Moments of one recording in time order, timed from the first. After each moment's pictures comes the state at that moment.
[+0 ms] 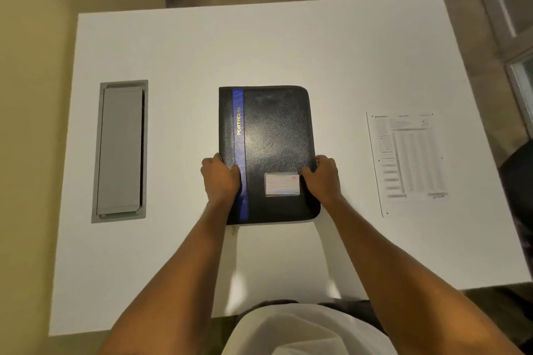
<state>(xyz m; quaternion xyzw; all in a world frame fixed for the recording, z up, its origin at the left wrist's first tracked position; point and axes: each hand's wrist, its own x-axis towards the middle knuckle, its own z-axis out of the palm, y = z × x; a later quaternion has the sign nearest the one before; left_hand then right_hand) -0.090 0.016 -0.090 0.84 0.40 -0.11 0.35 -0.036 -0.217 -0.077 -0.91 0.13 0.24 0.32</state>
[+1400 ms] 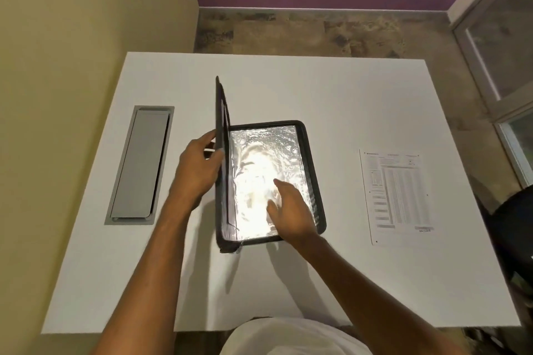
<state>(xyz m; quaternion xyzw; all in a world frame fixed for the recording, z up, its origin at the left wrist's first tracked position) -0.106 0.051 0.084 0.80 0.27 0.04 0.53 -0.108 -0.178 0.014 -0.90 -0.12 0.22 0.35</state>
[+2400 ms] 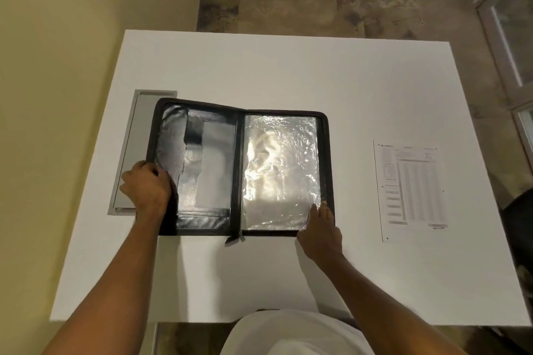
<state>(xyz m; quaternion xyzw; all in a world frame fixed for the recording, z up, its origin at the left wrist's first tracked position) -0.160 0.157 -0.039 0.86 0.49 0.02 0.17 -0.124 -0.223 -0.055 -0.95 -0.06 0.31 0.04</state>
